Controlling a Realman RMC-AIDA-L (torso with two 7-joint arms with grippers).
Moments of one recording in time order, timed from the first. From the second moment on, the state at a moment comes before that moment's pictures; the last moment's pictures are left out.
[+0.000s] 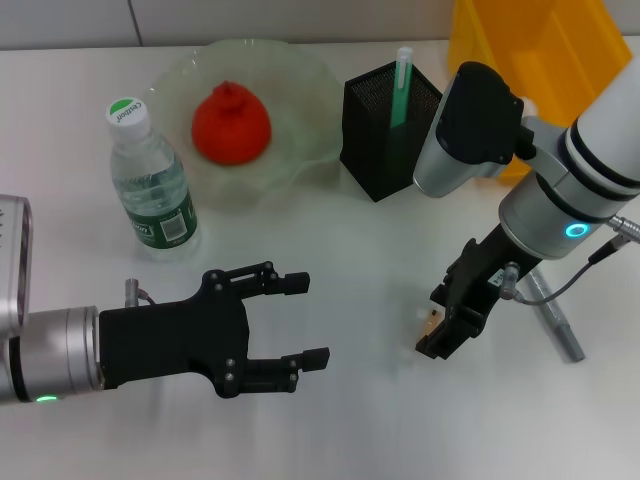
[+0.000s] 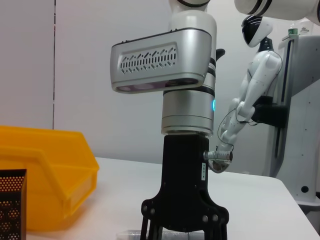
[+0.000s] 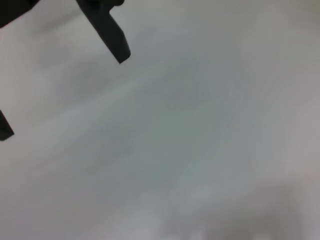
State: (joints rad) left arm -0.46 -2.07 0.88 0.34 1.83 1.67 -0.83; right arm 0.74 2.08 1.60 1.08 0.69 -1.53 2.33
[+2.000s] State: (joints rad) left arm -0.46 -2.07 0.87 0.34 1.82 1.67 -0.83; right arm 0.74 2.07 1.95 1.41 0.65 -1.59 2.48
